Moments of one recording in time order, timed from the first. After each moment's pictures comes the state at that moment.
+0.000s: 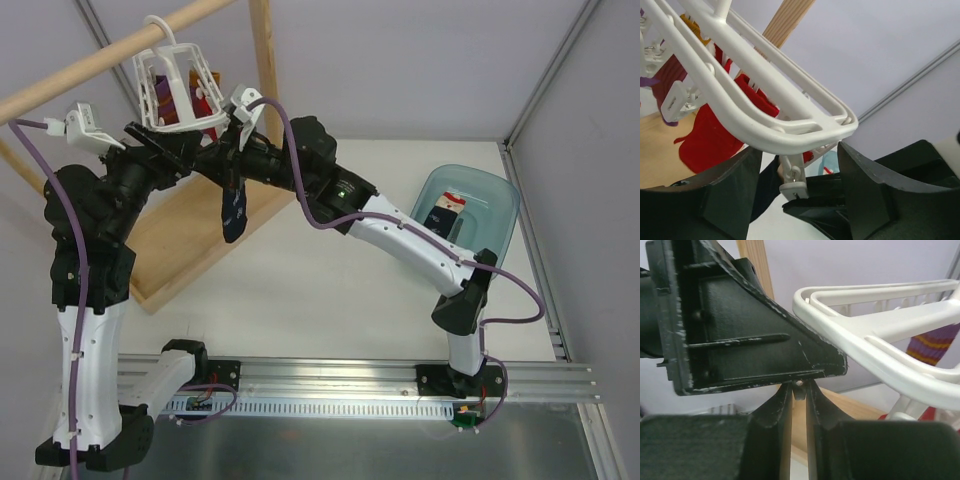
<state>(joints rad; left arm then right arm) -0.07 0.88 1.45 -0.47 0.16 -0.67 1.08 1.94 2.18 -0.06 -0.26 0.09</state>
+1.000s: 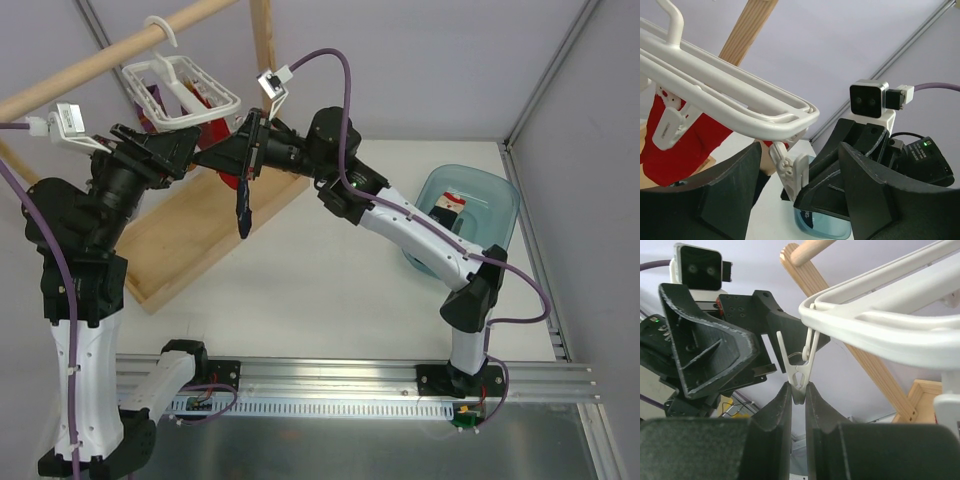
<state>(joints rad) -0.04 0.86 1.49 -0.40 0.29 -0.72 0.98 1.89 2.06 0.15 -0.50 0.82</state>
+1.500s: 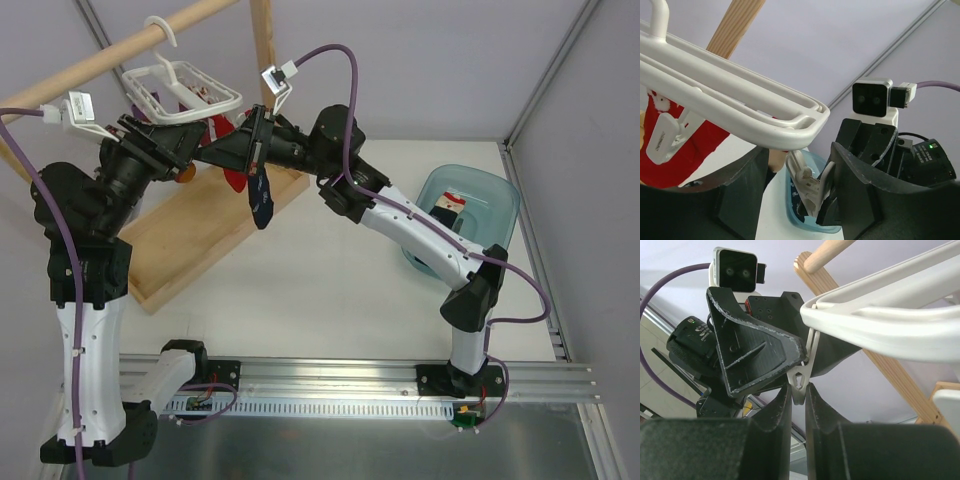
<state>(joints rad) -0.02 0.91 1.50 -0.37 0.35 -0.76 0.97 1.88 2.06 0.20 -0.52 0.94</state>
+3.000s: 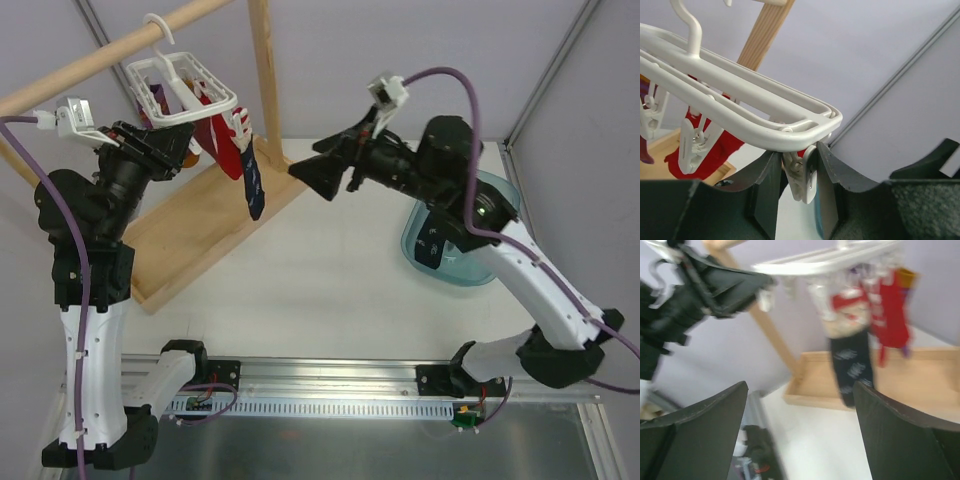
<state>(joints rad) -0.02 0.89 1.44 -0.31 0.28 -0.65 0.87 1.42 1.81 -0.31 -0.31 0.41</state>
